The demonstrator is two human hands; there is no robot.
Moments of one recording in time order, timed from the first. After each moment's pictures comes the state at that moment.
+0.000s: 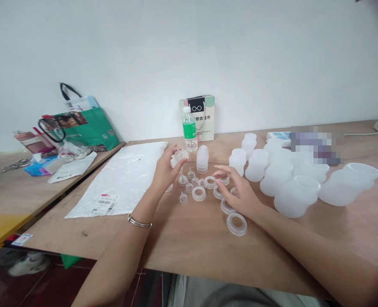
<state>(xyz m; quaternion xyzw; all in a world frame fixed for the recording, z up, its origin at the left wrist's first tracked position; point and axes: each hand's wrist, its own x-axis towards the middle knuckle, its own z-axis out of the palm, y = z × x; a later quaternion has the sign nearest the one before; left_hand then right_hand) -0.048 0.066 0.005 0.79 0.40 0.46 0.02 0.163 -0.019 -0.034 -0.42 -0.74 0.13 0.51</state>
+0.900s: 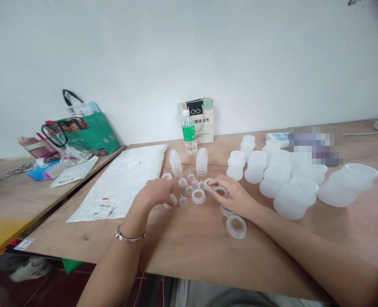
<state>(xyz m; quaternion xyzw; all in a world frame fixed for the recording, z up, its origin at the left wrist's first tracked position) -0.070 0.026 0.037 0.82 0.56 -0.12 0.05 0.164 -0.010 -0.038 -0.42 -0.80 0.13 0.42</state>
